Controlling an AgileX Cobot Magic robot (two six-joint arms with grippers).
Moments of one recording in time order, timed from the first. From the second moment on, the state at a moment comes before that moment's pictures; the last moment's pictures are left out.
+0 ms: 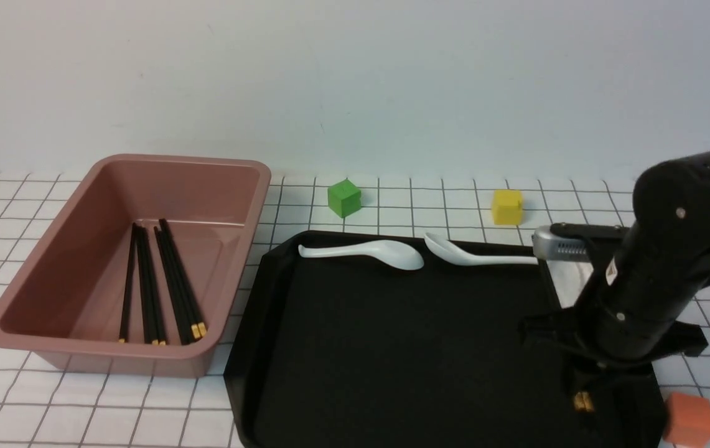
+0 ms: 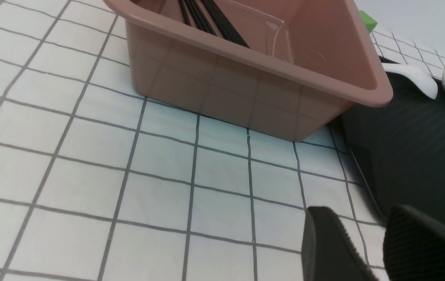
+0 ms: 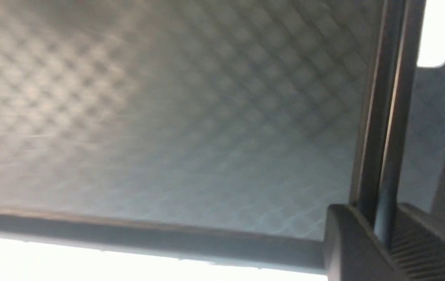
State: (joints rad) right arm 0.36 1.65 -1.10 0.11 0.93 0.40; left arm -0.07 -0.01 0.03 -0.22 0.39 -0.18
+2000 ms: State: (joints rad) right arm 0.65 1.47 -1.99 0.01 1.26 -0.08; left arm -0.07 -0.01 0.03 -0.22 0.39 -0.18
